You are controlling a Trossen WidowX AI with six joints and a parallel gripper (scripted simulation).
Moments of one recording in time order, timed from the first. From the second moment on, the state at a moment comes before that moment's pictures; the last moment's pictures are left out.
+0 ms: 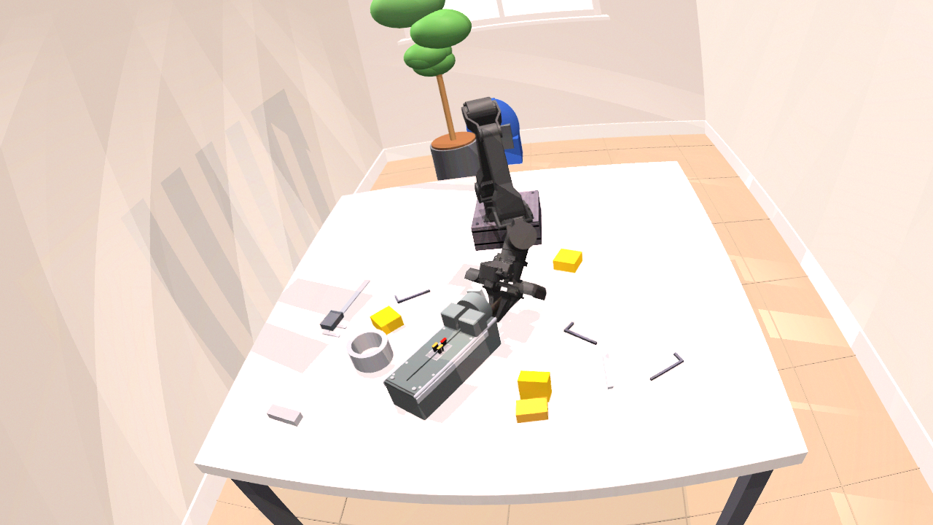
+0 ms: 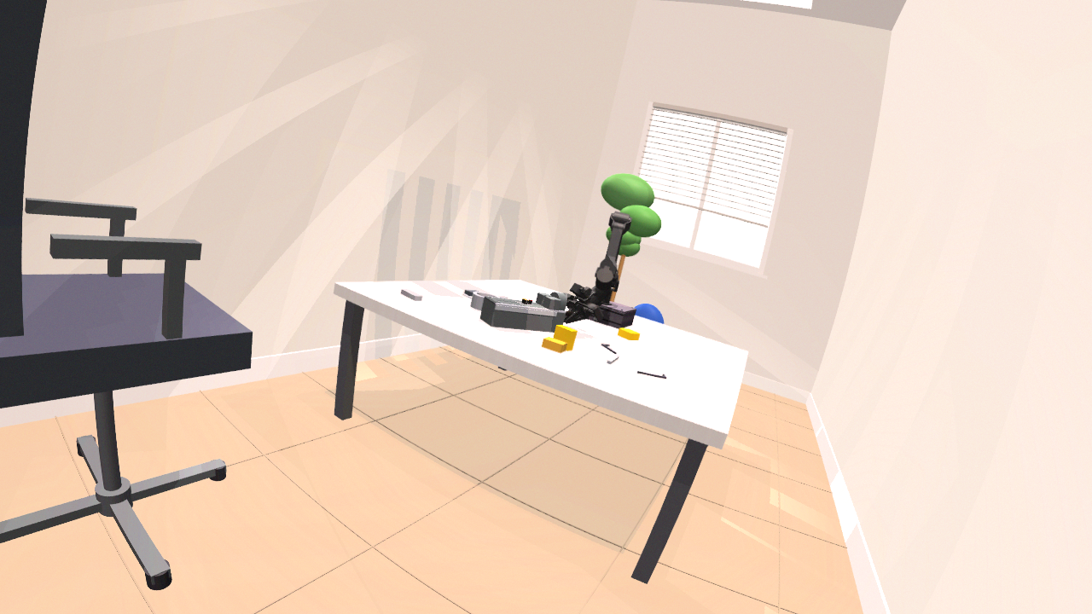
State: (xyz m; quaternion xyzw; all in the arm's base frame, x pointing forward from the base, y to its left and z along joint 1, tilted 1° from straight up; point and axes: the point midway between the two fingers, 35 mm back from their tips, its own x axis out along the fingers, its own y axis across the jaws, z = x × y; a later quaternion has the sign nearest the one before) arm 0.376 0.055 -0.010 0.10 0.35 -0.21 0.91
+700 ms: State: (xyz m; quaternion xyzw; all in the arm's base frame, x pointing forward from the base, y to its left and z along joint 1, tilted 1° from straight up) arm 0.376 0.055 -0.010 0.10 0.35 -0.21 0.91
